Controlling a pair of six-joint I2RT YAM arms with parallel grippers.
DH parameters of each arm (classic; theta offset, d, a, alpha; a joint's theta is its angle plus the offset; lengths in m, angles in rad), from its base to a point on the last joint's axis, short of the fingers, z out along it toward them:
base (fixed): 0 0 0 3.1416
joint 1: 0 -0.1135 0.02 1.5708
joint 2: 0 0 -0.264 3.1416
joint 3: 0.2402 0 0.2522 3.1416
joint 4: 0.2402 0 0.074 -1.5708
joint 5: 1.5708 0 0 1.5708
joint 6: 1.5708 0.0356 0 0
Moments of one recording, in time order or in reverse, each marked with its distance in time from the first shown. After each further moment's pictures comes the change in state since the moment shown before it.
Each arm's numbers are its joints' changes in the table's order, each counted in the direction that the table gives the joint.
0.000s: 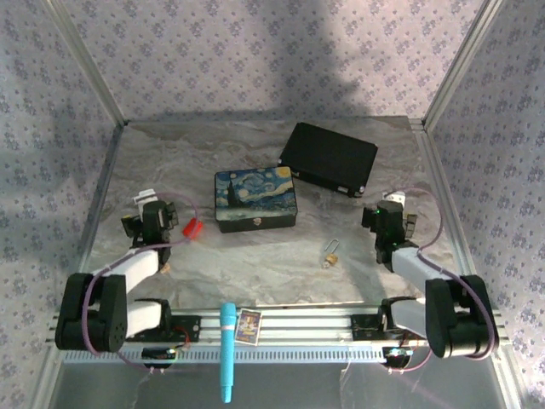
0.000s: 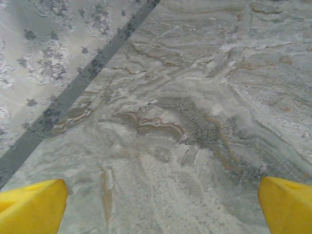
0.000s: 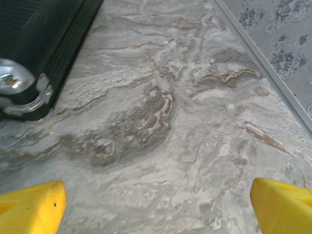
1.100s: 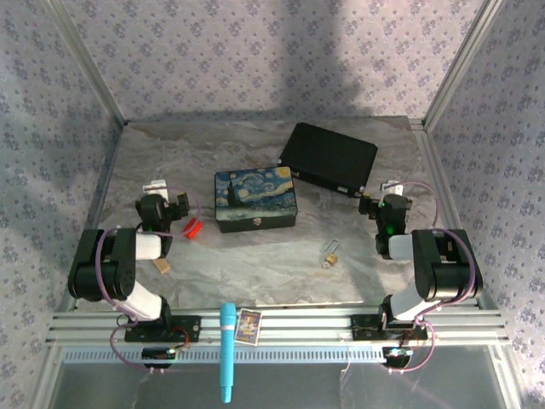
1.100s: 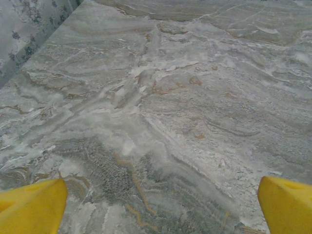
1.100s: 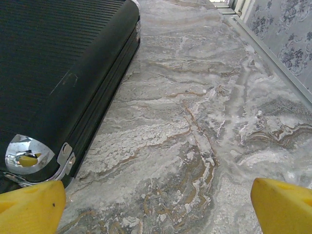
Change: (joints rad) left arm -0.070 0.309 0.054 -0.361 0.367 0.084; right arm 0.085 0.327 0.031 -0.459 -0.201 -0.071
